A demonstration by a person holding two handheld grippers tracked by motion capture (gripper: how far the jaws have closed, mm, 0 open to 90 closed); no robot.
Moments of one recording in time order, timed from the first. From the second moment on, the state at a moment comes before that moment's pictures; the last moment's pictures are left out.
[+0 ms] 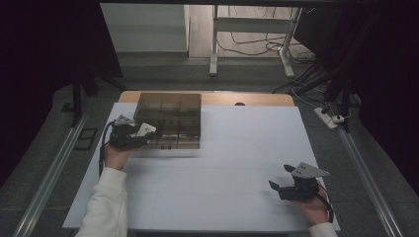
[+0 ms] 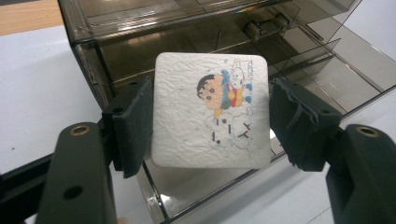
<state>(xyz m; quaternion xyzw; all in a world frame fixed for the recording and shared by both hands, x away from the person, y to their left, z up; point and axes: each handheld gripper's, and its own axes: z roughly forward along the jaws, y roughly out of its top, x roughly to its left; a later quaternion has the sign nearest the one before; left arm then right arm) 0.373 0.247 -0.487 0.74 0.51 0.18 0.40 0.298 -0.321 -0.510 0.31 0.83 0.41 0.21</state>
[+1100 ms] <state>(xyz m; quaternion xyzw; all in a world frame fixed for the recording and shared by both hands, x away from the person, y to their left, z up) 0.365 0.230 -0.486 0.77 0.47 0.16 0.41 0.298 -0.322 -0.510 0.32 0.83 0.41 0.21</state>
